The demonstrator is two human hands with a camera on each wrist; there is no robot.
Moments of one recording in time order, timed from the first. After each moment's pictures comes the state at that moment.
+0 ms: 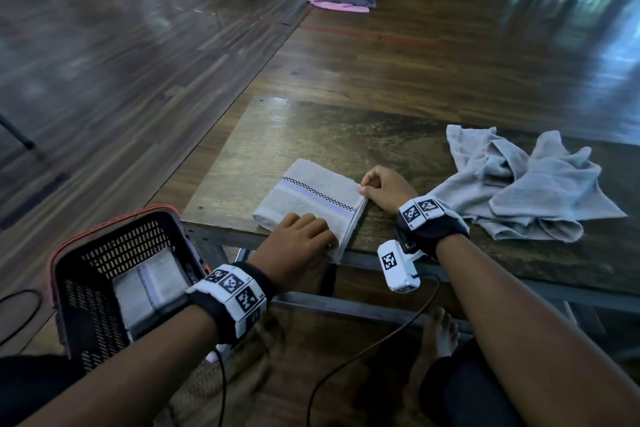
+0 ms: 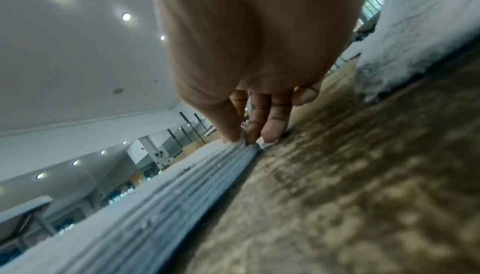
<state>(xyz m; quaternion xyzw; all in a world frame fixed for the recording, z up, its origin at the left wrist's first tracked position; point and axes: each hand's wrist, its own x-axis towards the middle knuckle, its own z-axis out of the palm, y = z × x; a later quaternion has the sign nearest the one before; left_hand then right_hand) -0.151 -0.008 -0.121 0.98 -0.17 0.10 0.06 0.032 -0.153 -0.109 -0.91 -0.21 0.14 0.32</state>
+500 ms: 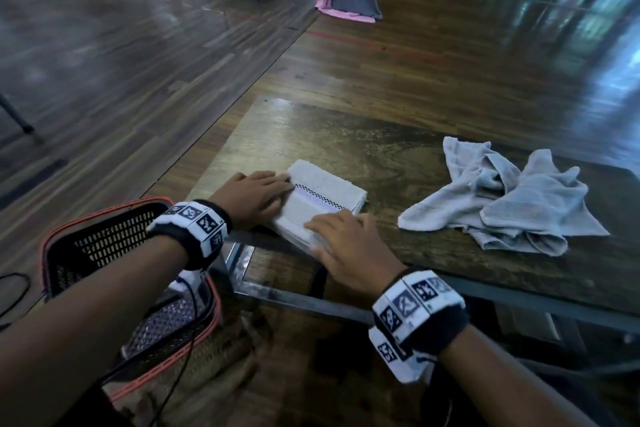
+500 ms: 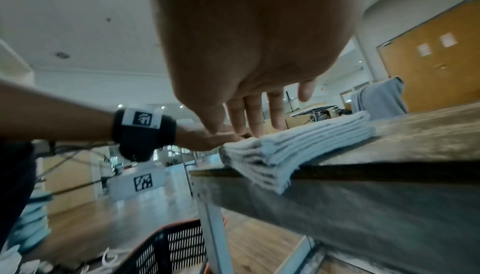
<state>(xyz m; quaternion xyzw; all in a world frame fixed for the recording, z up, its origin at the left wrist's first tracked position) -0.120 0.075 -0.105 1.00 0.00 -0.04 0.03 -0.088 -0.156 -0.099 -0.87 -0.49 0.04 0.08</state>
